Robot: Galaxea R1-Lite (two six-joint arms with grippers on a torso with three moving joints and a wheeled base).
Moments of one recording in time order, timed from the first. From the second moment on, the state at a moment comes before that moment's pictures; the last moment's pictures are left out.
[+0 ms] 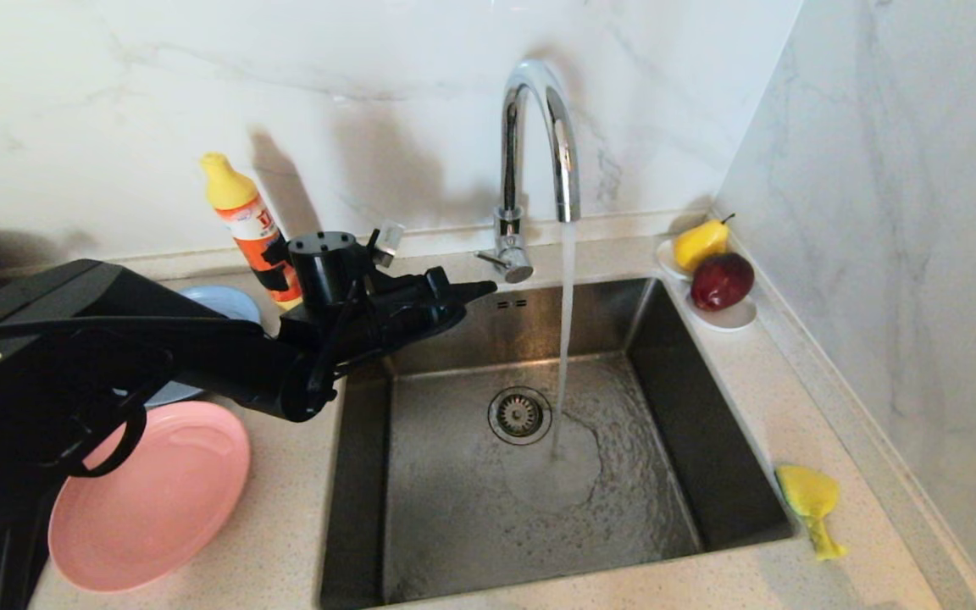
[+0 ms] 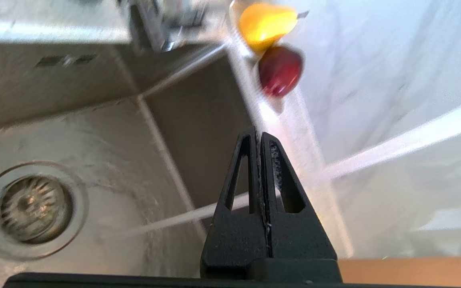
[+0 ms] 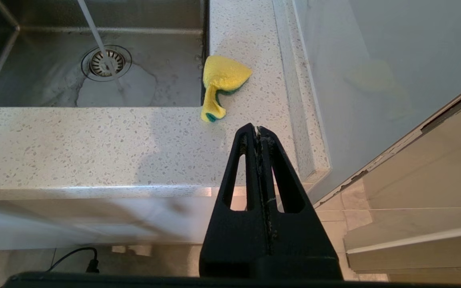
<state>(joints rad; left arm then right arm) -0.34 2.20 -1.32 -0.94 -0.61 -0.74 0.00 0.00 -0.02 0.04 0.01 -0.04</state>
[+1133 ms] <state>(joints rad) -0.34 2.29 -1.53 -0.90 -0.51 -0.82 0.00 0.00 -0.02 0.04 0.01 -0.04</state>
